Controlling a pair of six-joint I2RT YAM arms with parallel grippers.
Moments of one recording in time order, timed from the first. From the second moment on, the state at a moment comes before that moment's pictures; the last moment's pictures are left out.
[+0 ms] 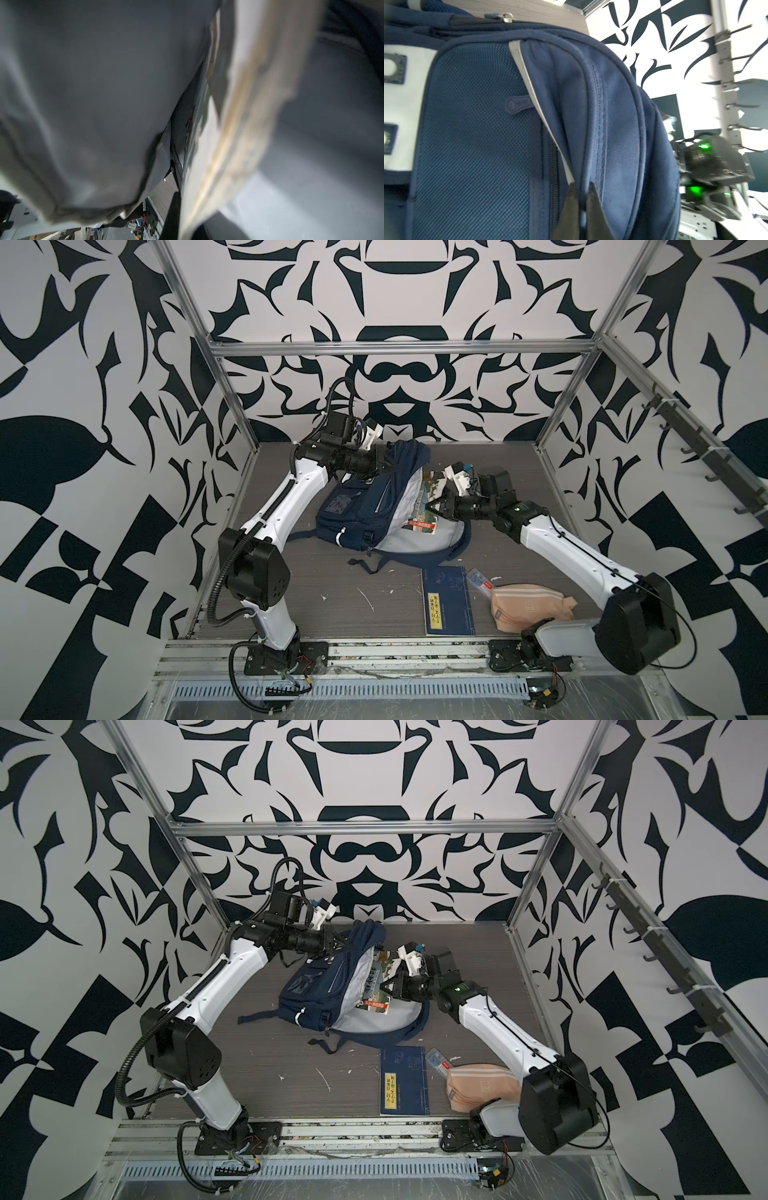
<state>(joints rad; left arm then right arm) -0.41 1.74 1.72 -0.69 0.75 -0.51 0.40 1.38 1.00 -0.23 -0.63 0.64</state>
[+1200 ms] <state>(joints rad) -0.35 1.71 1.56 -0.46 0.71 -0.69 0.49 1.67 1.21 -0.18 -0.39 0.61</state>
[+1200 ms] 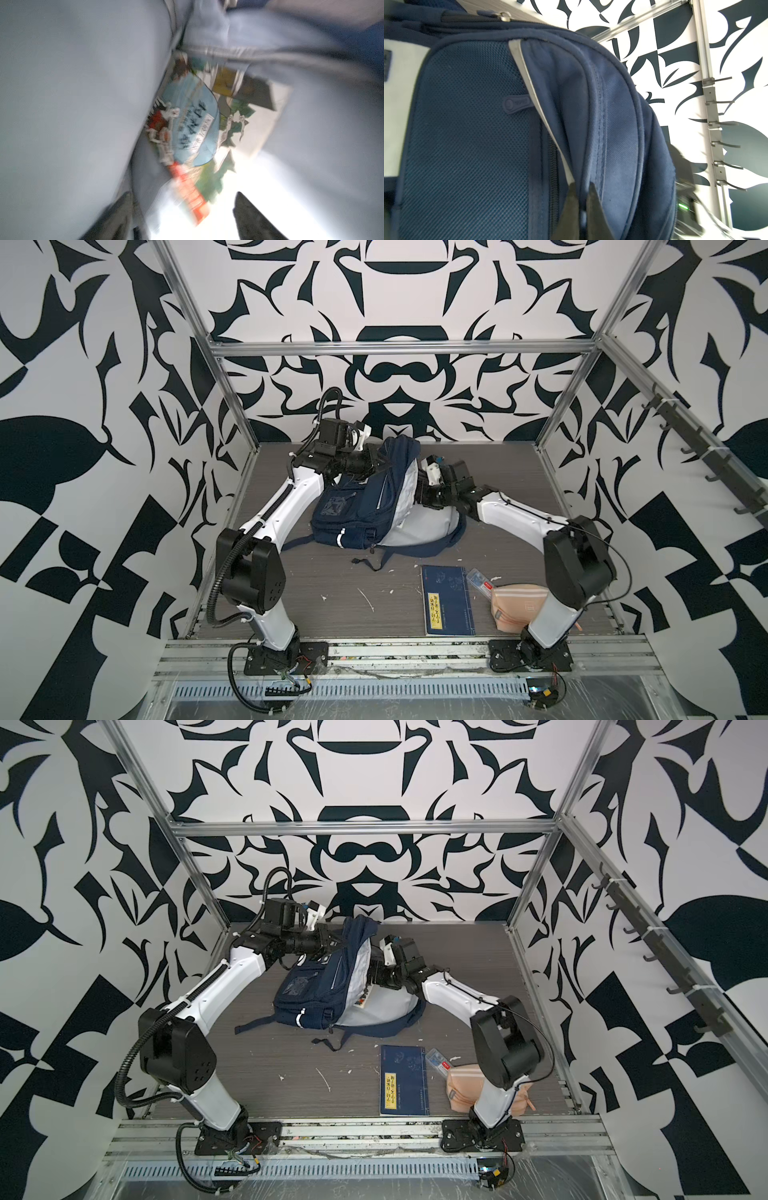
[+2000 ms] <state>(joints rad) -0.37 1.79 1.54 -0.54 0.44 -0.47 0.47 1.04 0.87 -0.94 -0.29 0.68</state>
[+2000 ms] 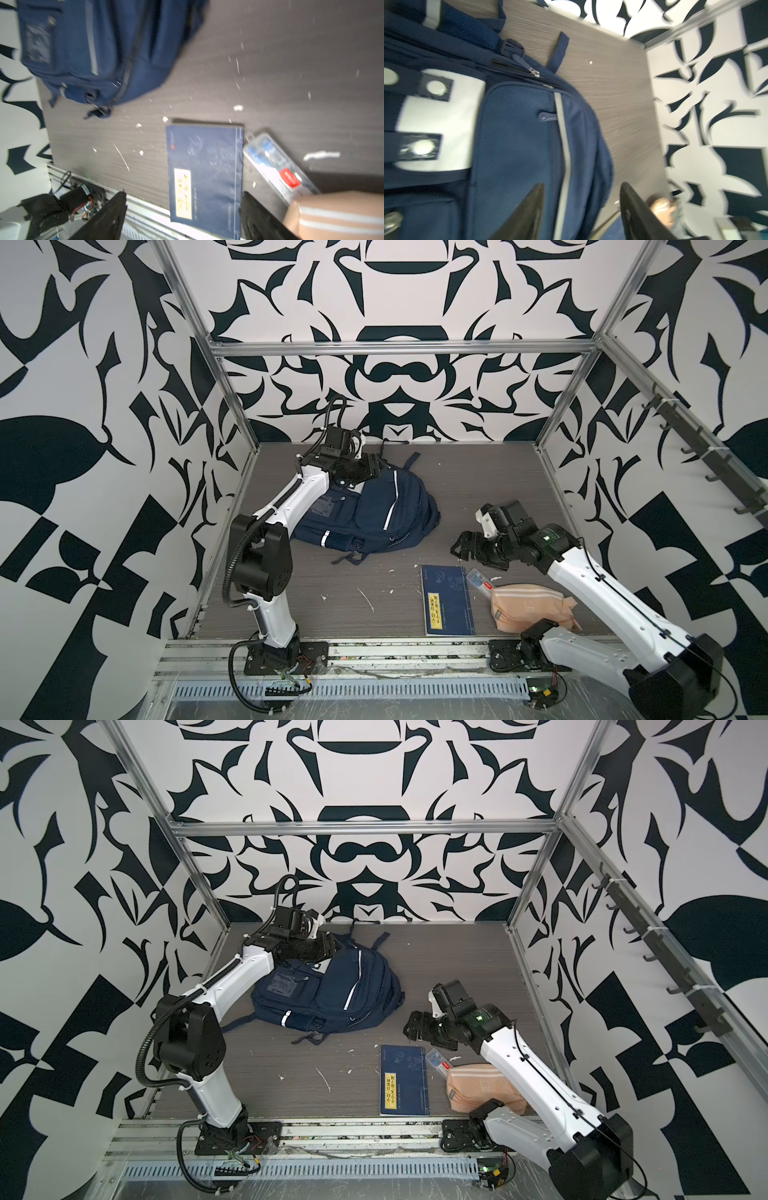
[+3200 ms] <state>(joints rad) -0.91 1.53 0.88 -0.50 0.54 -0.58 0.46 1.06 0.44 -0.64 -0.41 0.73</state>
